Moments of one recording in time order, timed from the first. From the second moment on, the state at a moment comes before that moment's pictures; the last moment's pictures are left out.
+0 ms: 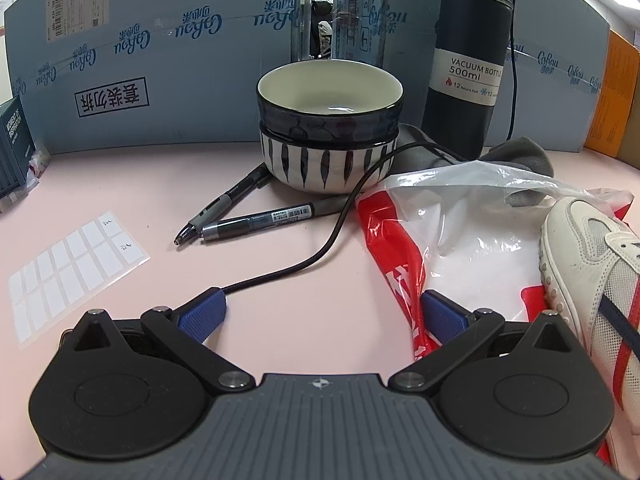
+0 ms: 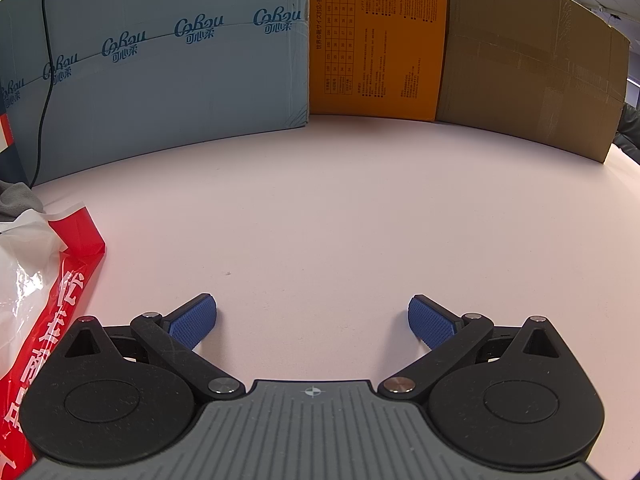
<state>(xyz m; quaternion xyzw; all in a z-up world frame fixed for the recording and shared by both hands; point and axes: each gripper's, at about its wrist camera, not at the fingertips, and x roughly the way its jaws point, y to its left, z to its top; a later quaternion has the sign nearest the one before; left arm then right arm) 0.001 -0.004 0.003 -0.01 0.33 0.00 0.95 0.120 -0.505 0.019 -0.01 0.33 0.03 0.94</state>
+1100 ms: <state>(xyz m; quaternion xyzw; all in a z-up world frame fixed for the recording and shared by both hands) -0.100 -0.070 0.098 -0.13 0.30 -0.02 0.95 -0.012 -0.394 0.080 -0.14 0.26 0.34 0.89</state>
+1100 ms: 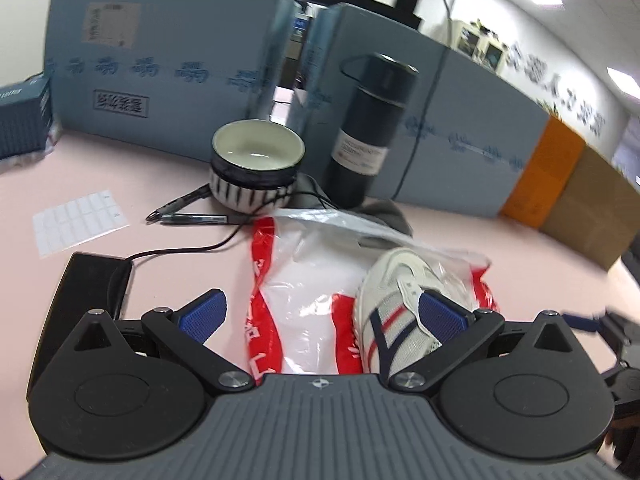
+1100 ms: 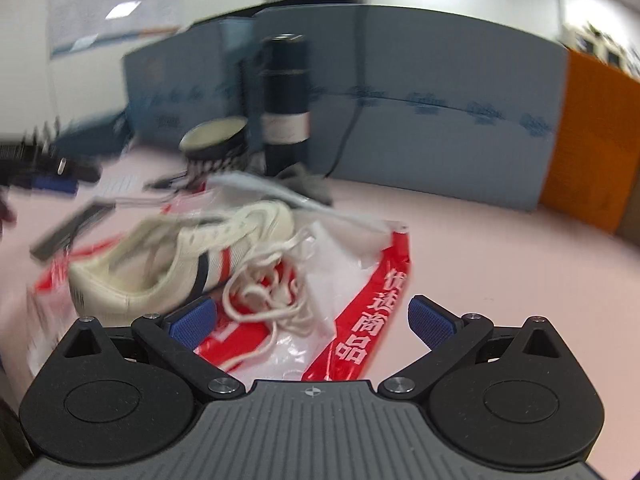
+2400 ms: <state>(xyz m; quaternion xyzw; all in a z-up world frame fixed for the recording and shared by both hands) -0.121 -0.093 0.094 -0.11 0.31 -0.02 0.94 0.040 -0.374 0.186 -0.12 0.12 0.39 0.90</state>
